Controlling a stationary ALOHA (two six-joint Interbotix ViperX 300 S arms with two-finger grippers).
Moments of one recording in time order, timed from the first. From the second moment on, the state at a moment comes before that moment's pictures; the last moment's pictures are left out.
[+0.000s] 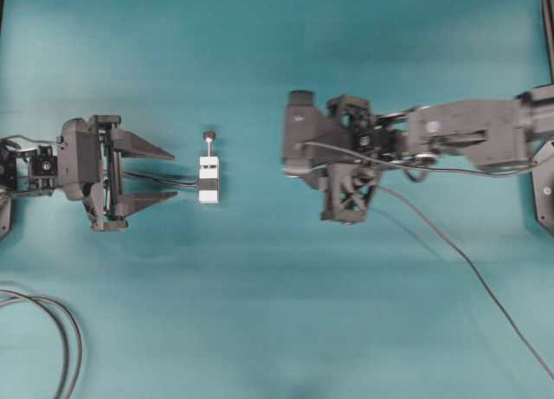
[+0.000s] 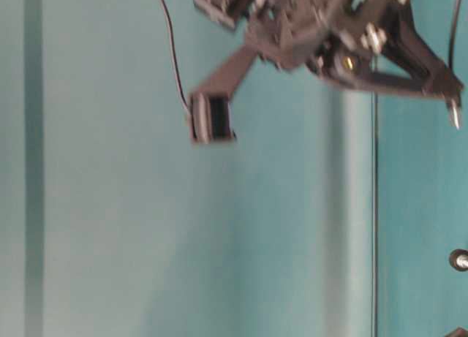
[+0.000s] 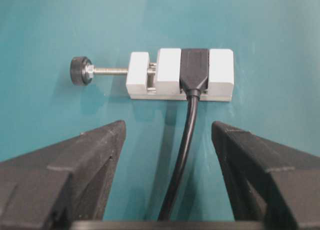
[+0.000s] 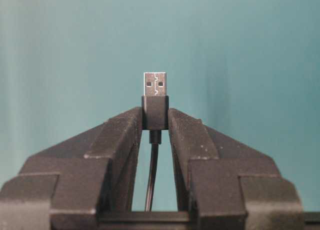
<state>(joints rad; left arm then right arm) 0.08 0.16 1.29 -0.02 -1.00 0.11 -0.05 0.09 0.58 -0.01 0.29 0.04</state>
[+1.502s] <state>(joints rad) 0.08 0.24 1.25 -0.02 -1.05 0.11 -0.02 0.36 0.32 -0.08 0.18 0.06</state>
